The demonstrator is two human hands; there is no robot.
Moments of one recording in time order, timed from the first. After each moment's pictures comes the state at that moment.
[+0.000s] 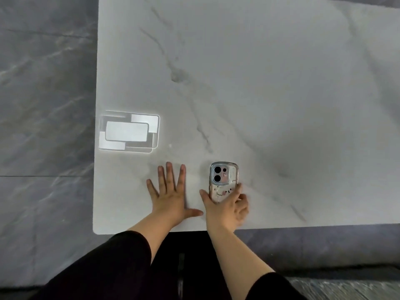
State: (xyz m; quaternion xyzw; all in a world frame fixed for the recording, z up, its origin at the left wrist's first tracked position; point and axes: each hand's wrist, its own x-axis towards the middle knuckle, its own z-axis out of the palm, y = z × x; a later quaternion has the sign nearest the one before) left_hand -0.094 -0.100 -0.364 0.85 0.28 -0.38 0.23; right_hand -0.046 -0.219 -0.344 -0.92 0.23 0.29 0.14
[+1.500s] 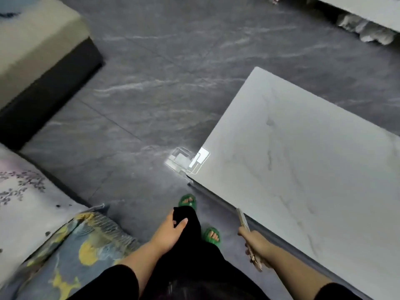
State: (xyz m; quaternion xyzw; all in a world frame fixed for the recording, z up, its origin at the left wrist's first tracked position) left_hand -0.374 -0.162 -0.161 0.53 0.62 -0.15 0.56; right_hand -0.132 -0.293 -0.165 -0.74 -0.08 0.66 0.11
